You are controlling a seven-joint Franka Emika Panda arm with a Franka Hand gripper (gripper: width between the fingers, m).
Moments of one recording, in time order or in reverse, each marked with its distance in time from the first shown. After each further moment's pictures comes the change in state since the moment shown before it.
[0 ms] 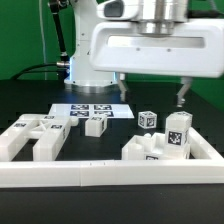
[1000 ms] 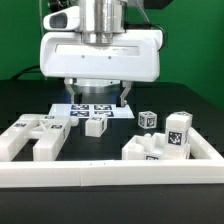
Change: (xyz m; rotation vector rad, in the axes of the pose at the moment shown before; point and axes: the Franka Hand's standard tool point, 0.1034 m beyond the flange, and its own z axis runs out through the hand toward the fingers) arm -0.026 0.072 0.015 0.002 -0.012 -0.023
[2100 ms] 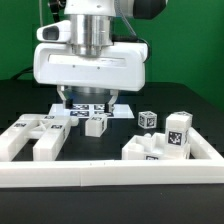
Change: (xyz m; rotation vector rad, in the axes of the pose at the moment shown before) arm -0.040 0.041 0.020 -0.022 -0.150 -0.025
